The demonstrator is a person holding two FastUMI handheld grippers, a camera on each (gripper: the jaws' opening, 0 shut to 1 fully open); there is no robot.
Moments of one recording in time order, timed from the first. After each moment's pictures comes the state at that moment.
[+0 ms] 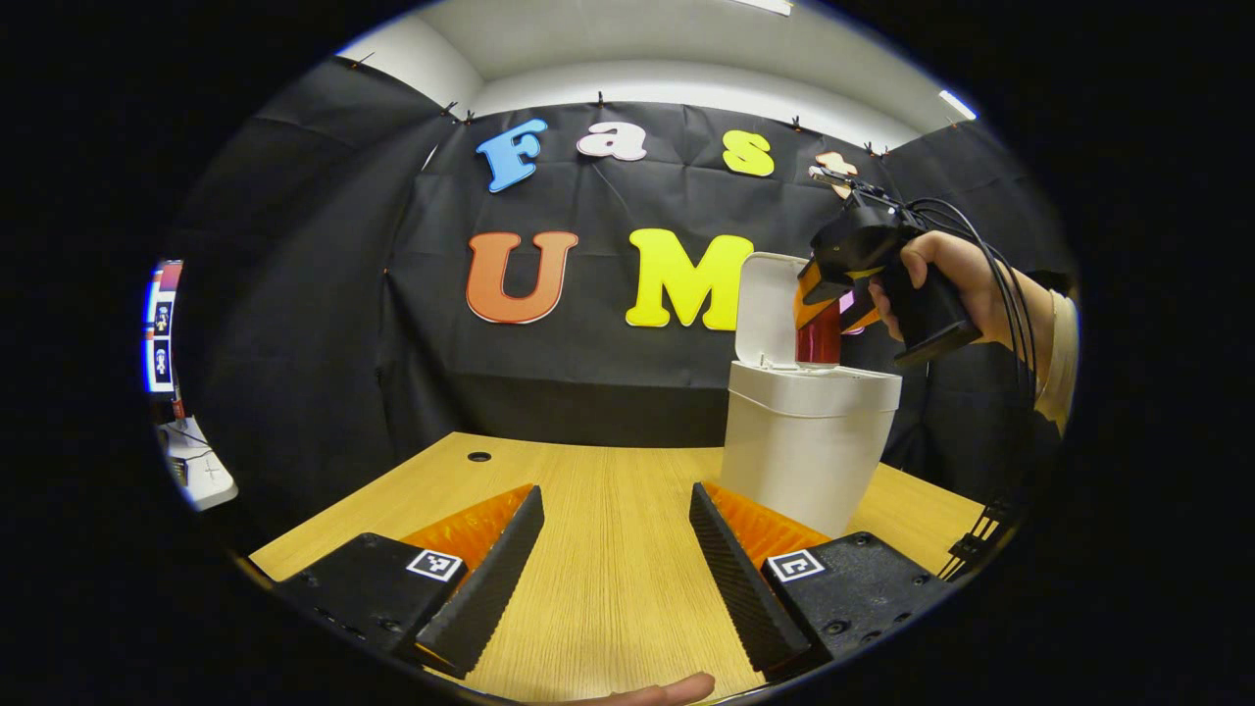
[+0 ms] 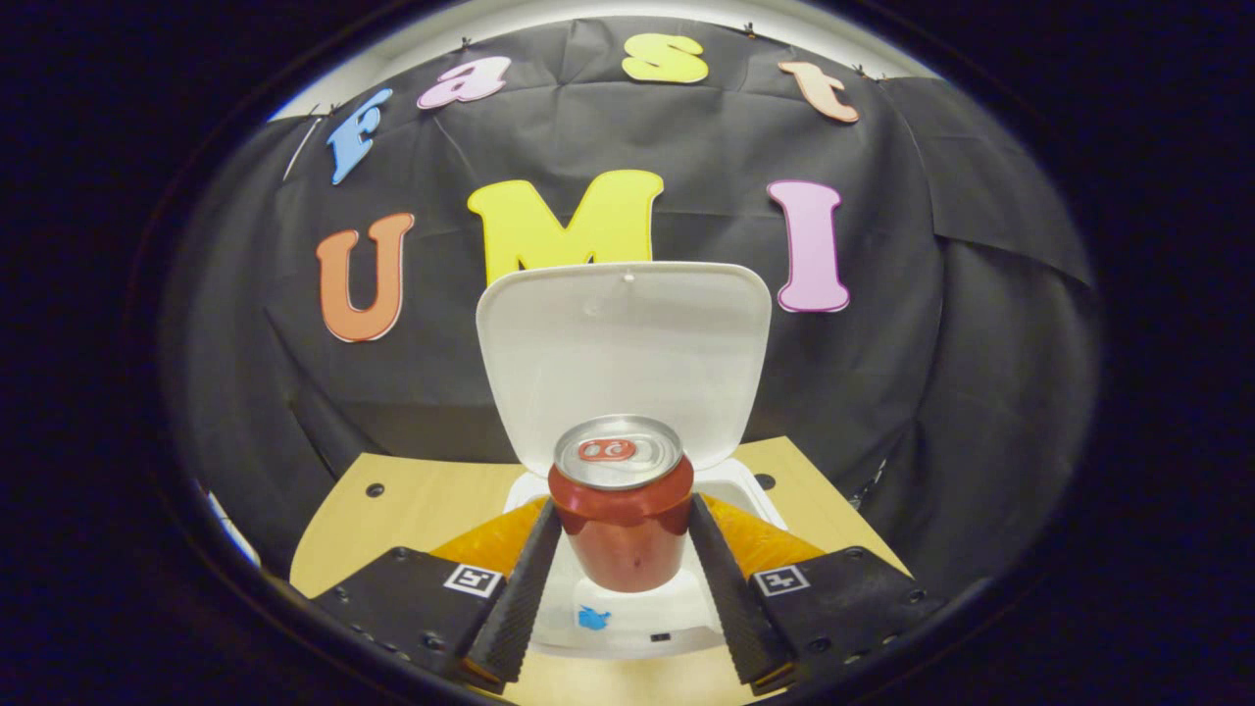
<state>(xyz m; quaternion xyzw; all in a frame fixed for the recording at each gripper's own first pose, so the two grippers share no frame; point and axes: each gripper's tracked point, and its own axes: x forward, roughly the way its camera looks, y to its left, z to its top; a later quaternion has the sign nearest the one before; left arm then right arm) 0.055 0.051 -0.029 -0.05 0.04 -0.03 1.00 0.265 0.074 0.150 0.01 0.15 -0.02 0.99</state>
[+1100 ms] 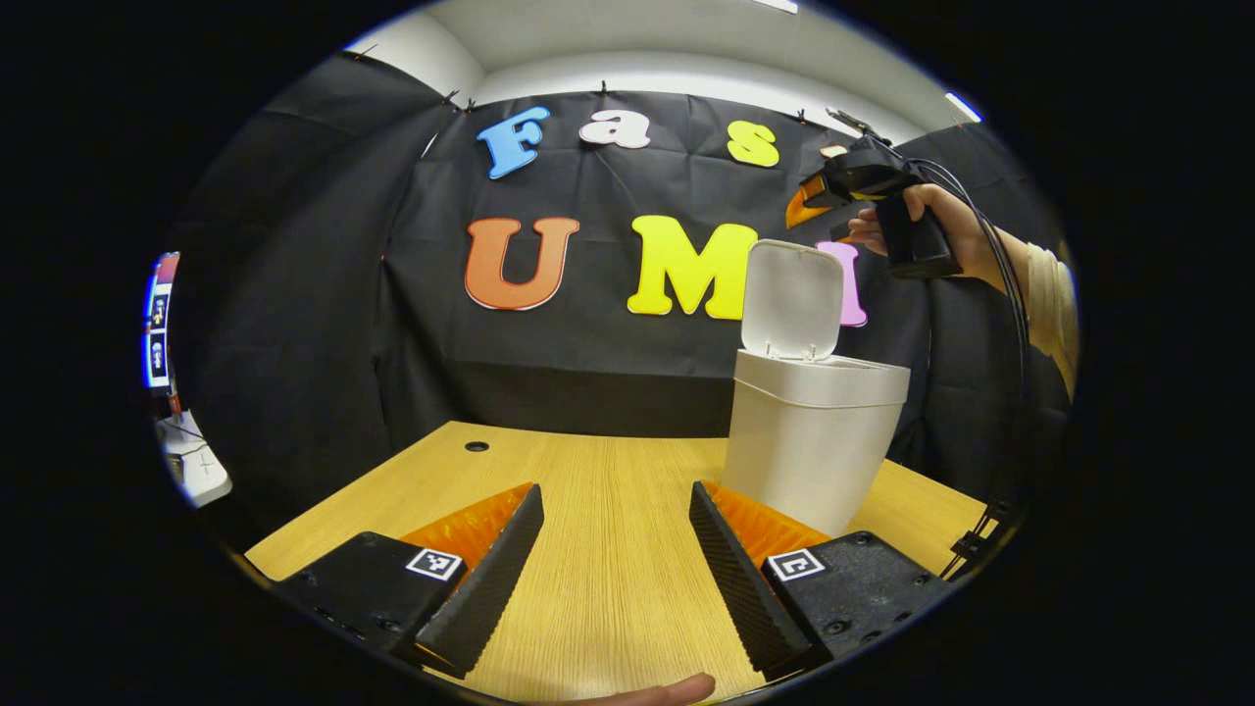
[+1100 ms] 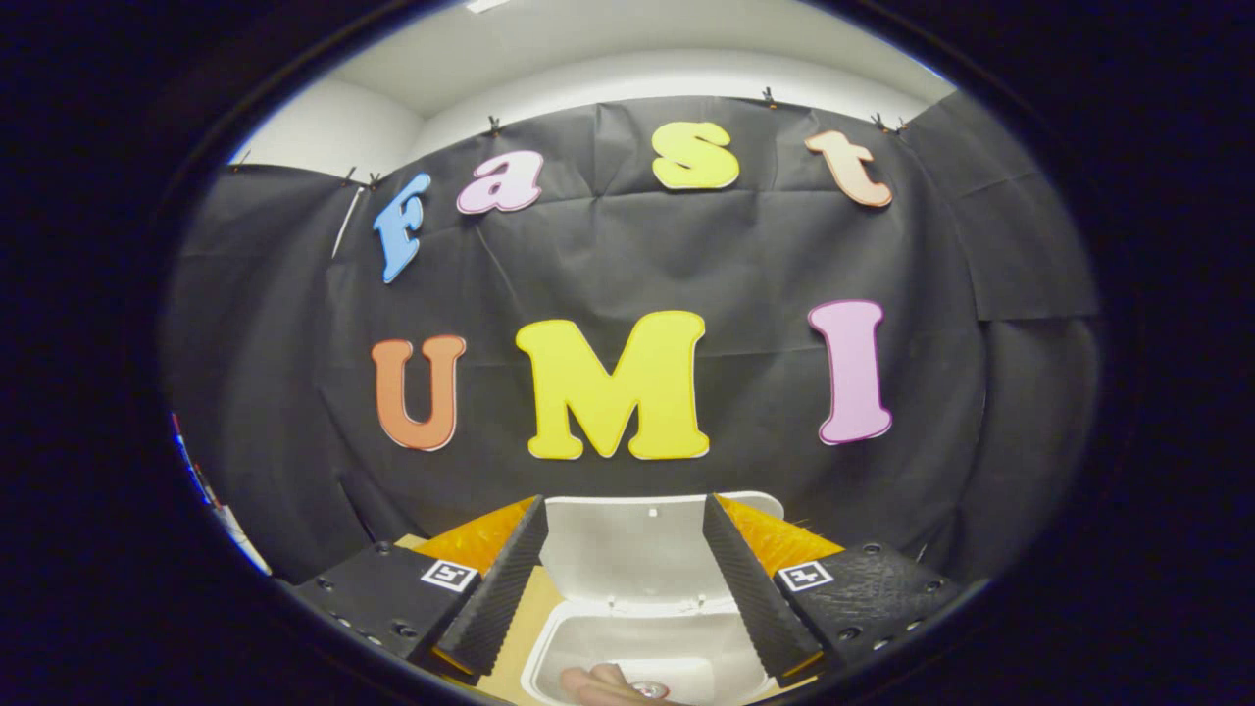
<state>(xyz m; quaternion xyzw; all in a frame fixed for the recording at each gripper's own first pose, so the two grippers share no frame) 0.071 0.063 -0.044 -0.07 0.06 -0.03 1.00 0.296 0.086 0.288 0.04 -0.01 0.07 1.00</state>
